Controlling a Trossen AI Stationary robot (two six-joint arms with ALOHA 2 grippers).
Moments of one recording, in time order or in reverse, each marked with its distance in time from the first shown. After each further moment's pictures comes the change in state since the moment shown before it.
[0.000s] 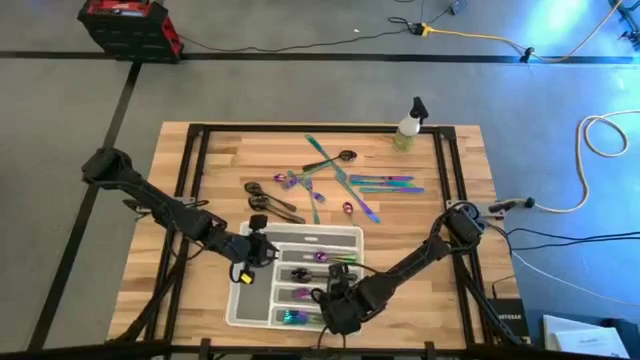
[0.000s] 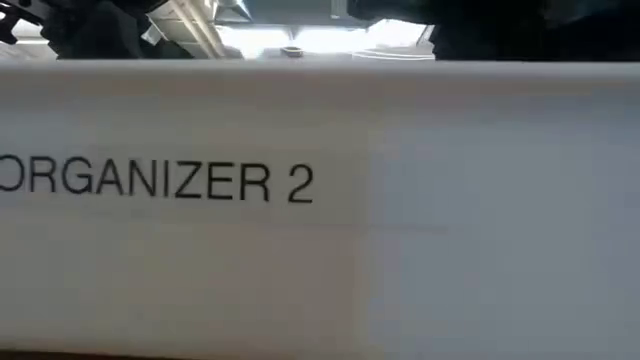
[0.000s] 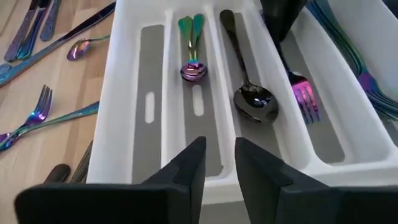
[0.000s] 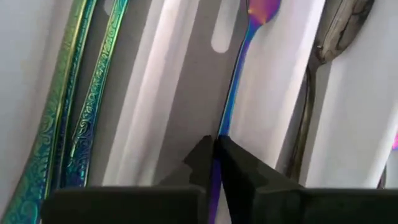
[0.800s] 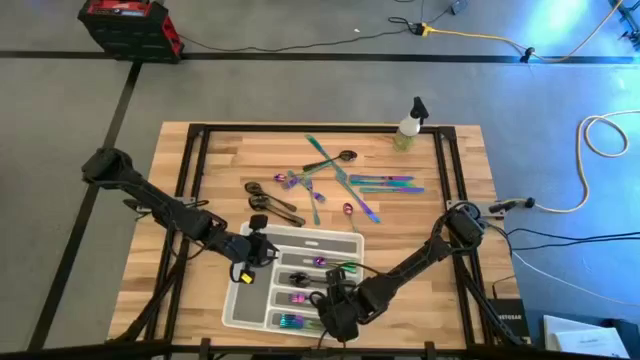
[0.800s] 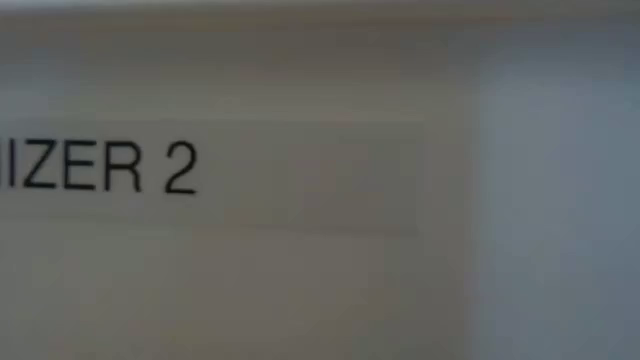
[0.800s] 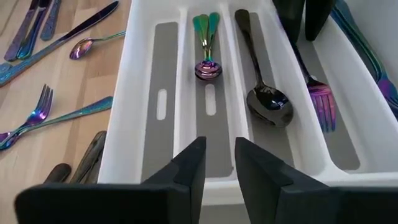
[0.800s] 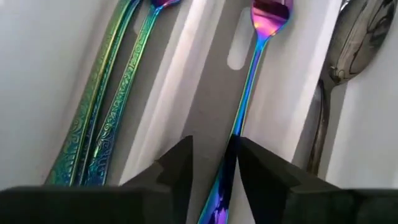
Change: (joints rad) left arm 0.000 0.000 0.000 0.000 0.000 -0.001; right arm 0.013 -0.018 -0.010 0.137 -0.047 0.004
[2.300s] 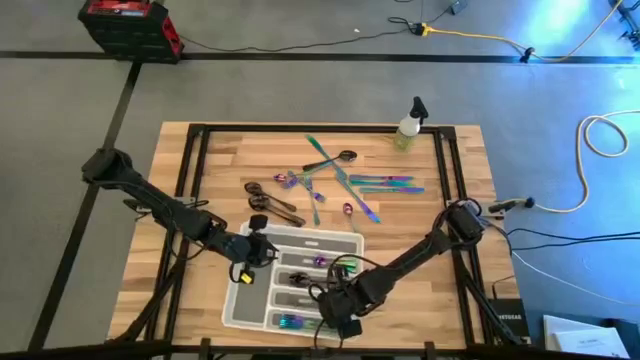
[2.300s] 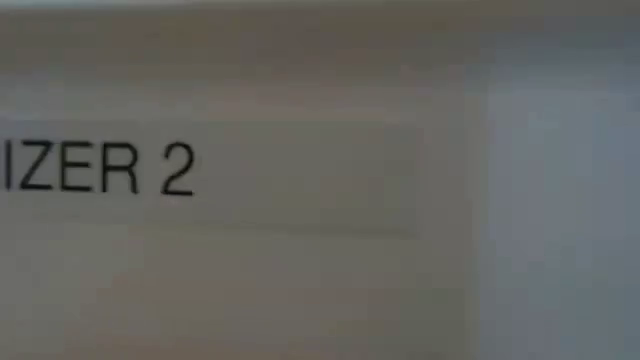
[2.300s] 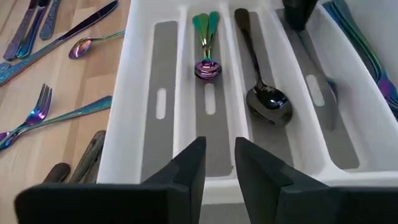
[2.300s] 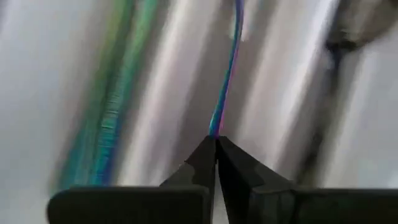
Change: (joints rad) left arm 0.000 0.000 0.000 -0.003 0.000 -0.002; right arm -0.035 -0.020 0.002 -0.089 -0.144 0.028
